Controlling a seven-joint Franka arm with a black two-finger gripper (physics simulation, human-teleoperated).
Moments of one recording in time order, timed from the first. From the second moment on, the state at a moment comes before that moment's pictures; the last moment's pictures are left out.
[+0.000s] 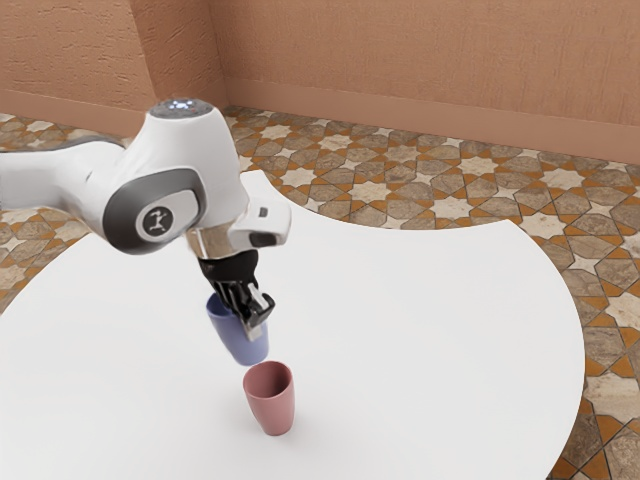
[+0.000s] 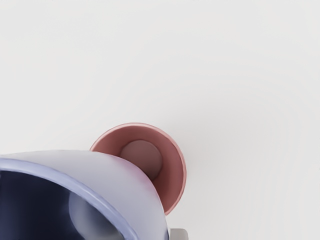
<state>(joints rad) -0.18 -0.28 -0.17 -2.30 -0.08 2.07 0.03</state>
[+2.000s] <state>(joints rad) -0.21 -0.17 -0.19 -2.36 -0.04 2.22 -0.04</state>
